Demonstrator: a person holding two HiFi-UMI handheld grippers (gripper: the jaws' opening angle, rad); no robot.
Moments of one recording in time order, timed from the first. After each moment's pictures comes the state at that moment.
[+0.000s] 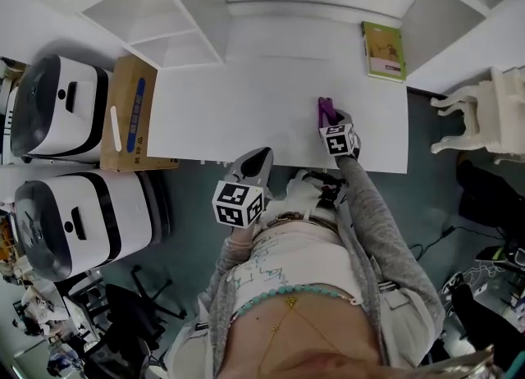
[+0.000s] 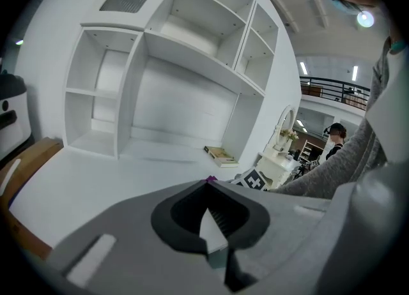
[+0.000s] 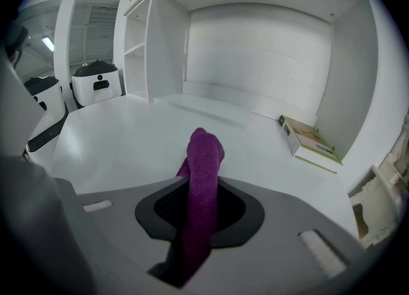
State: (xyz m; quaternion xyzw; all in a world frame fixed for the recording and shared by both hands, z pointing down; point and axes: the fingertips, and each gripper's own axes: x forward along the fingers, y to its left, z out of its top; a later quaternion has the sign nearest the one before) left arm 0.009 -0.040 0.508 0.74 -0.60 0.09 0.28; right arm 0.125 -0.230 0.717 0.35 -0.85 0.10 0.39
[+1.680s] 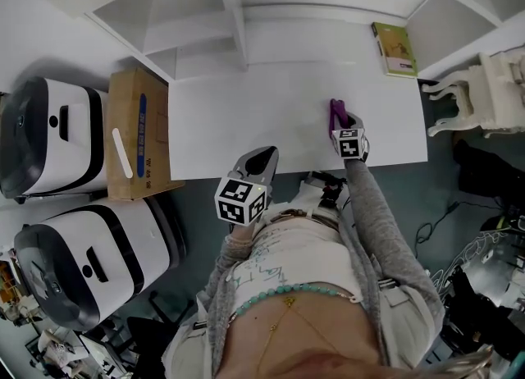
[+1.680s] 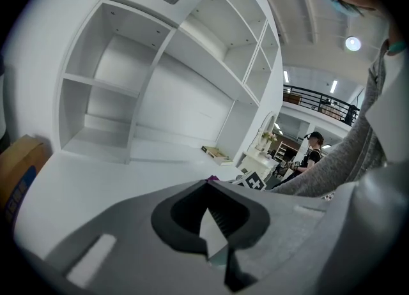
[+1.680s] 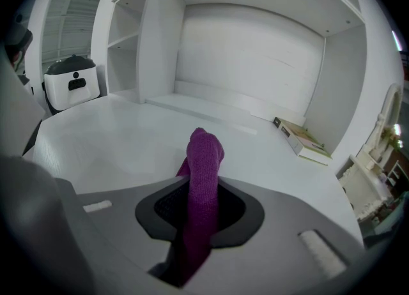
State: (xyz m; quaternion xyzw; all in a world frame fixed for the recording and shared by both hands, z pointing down) left arm -0.126 -0.030 0.516 0.80 -0.51 0.07 0.29; right arm 0.059 -0.207 0.715 0.44 -0.80 0.11 0.39
